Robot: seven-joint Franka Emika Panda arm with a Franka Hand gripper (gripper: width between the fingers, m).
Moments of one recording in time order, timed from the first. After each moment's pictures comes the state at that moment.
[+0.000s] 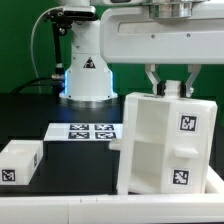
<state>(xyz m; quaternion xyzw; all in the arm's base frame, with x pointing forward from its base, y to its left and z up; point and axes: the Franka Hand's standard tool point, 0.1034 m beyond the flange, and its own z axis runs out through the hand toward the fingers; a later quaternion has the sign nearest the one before) 0.605 0.081 0.147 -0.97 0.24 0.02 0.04</state>
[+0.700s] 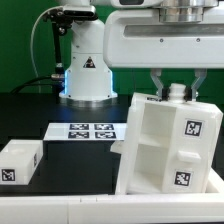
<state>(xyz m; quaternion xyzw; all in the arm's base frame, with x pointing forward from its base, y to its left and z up) 0.608 0.084 0.142 -0.99 0.15 0.01 0.03</state>
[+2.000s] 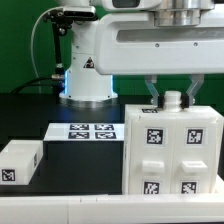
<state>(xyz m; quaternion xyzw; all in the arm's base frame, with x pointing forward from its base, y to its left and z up) 0.639 0.075 0.140 -1.00 0.08 0.00 0.03</state>
